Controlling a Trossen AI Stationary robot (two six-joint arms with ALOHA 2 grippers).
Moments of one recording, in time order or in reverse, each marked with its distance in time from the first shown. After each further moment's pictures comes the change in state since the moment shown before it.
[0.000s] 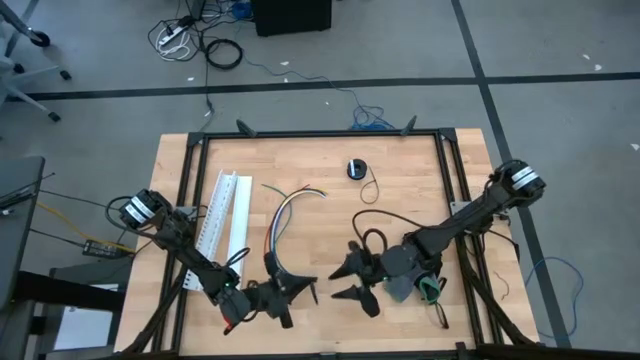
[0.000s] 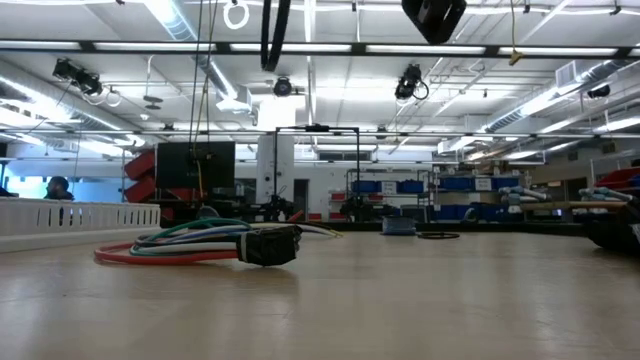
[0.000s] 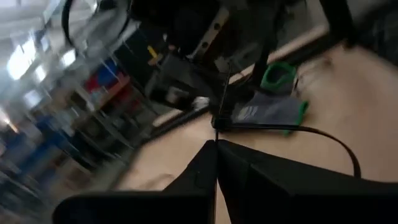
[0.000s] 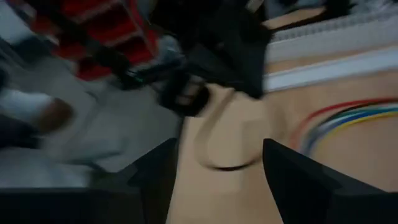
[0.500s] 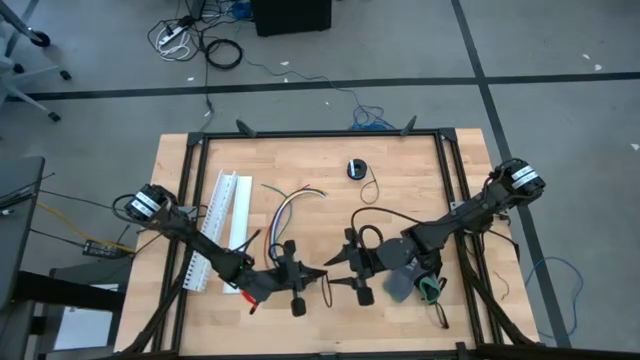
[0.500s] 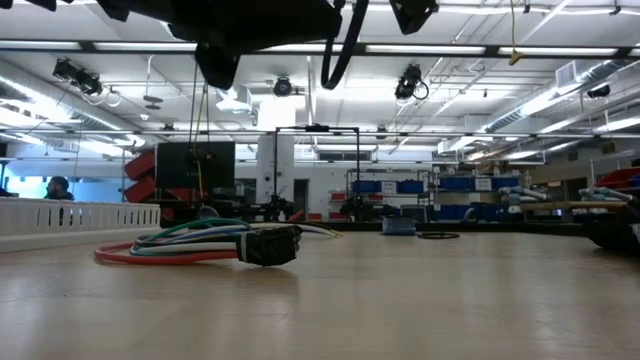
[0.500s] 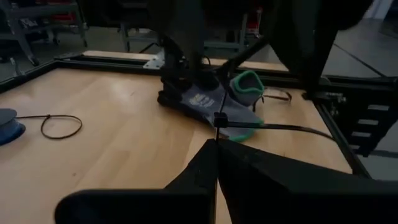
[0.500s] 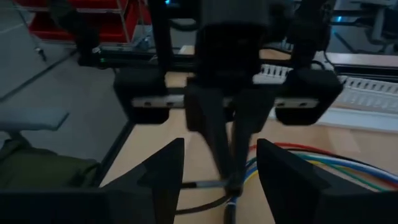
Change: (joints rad) left arm 0.165 -0.001 0.000 -0.133 0.322 -0.629; right arm -0.042 0.000 0.000 0.011 0.044 -0.341
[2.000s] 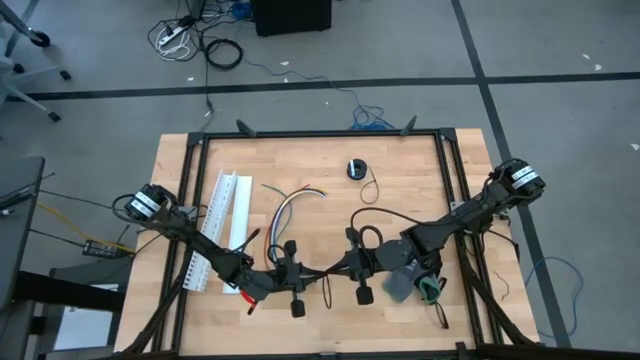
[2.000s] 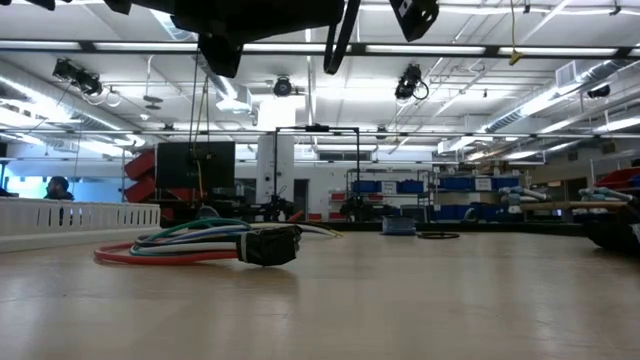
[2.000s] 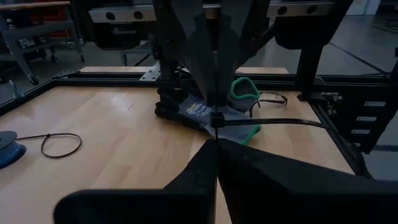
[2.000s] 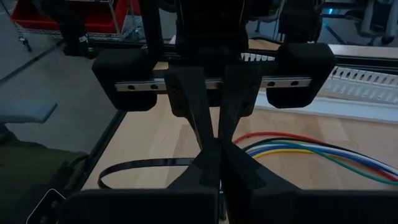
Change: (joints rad) left arm -0.002 -0.002 0.000 0.040 0.010 0.094; right arm 0.000 0.001 0.000 -0.037 0.037 0.004
